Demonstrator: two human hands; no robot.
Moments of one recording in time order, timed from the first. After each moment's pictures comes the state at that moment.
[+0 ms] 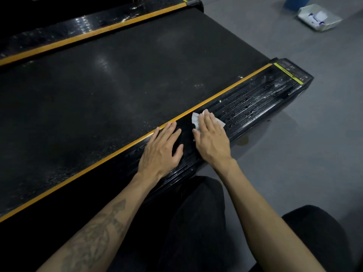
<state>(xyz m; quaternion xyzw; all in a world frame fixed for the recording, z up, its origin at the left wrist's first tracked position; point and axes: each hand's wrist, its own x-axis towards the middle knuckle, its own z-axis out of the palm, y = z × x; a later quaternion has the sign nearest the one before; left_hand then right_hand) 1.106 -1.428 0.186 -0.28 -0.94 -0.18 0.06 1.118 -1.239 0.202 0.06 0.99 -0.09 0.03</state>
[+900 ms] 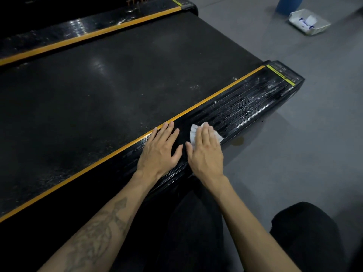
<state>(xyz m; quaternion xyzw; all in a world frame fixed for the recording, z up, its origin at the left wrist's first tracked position) 1.103 -1.426 0.181 -0.29 -0.94 -0.16 0.06 1.157 -1.268 0.198 0.12 0.99 -0.08 0.02</state>
